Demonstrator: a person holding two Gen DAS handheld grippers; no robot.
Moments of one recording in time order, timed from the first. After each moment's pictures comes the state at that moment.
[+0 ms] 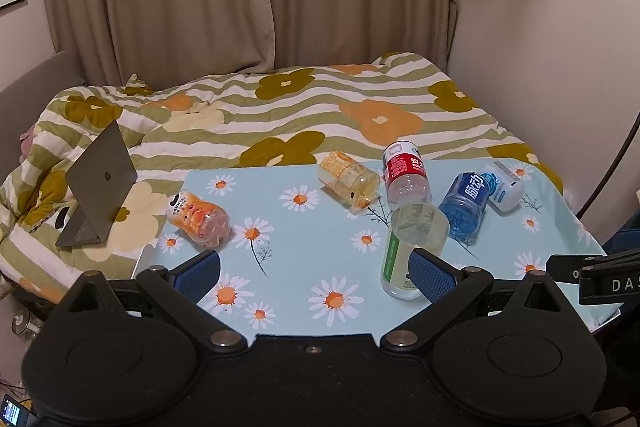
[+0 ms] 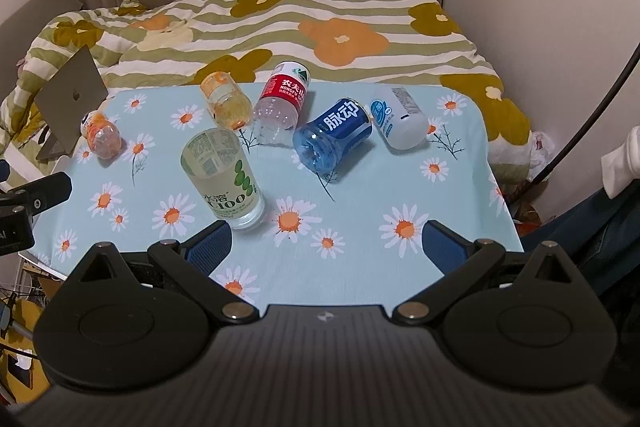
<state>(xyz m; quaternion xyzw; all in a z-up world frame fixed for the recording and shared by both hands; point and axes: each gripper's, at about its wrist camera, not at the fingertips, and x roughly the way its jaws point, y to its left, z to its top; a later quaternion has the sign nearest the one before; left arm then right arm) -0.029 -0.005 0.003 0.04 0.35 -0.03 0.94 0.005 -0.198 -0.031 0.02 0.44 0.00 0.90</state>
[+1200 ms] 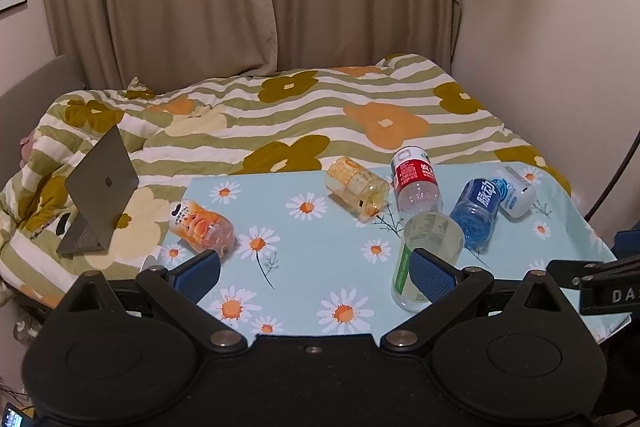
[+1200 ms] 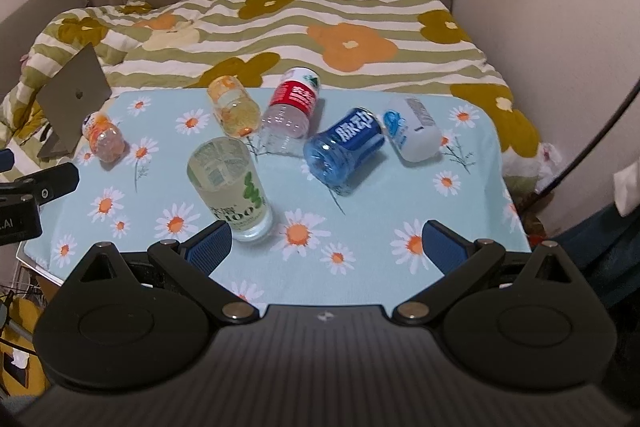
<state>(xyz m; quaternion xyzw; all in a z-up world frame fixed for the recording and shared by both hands) -0.013 0.002 0.001 0.04 0.34 -0.03 0.94 0.022 -0.185 -0.037 0.01 0.43 0.02 0.90</state>
